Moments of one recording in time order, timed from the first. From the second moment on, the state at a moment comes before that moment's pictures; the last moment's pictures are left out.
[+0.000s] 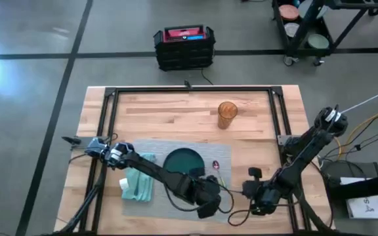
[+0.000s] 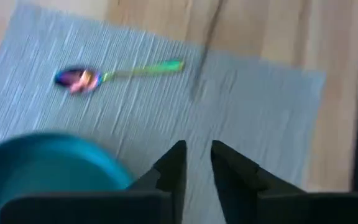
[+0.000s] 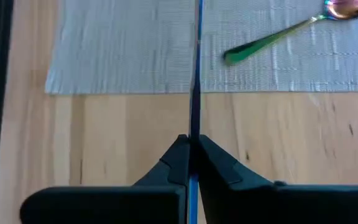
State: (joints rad) left arm -0.45 2.33 2.27 -1.13 -0.30 -0.60; right arm 0.88 1.46 0.78 -0.46 0.34 0.94
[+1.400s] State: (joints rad) left arm -0.88 1.94 1.30 -0.41 -0.69 -1.03; right arm 0.66 1.82 0.83 0.17 0.64 1.98
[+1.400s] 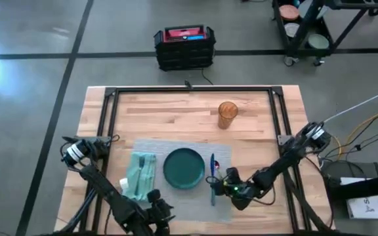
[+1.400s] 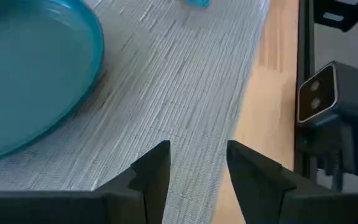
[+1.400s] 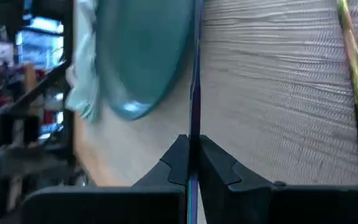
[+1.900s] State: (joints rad) left arm -0.89 1.94 1.16 -0.36 -0.67 -1.13; right arm 0.64 1.90 0.91 0.09 0.58 2.07
